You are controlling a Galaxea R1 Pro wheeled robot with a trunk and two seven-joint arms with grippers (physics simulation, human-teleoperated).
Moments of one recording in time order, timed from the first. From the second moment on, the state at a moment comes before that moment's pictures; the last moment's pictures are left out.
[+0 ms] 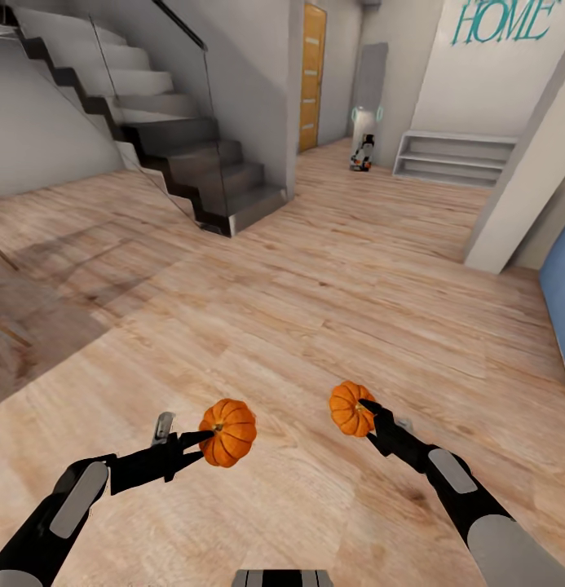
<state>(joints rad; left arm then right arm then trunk) -0.44 0.24 0.01 -0.95 0.89 0.98 -0.62 -0.64 -0.13 -0.06 -0.54 -1.25 0.53 0.27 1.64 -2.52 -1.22</state>
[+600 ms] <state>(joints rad) -0.44 0.24 0.02 -0.95 0.89 0.98 -0.62 -0.64 -0.13 -0.06 -0.54 -1.25 0.53 0.26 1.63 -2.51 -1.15</state>
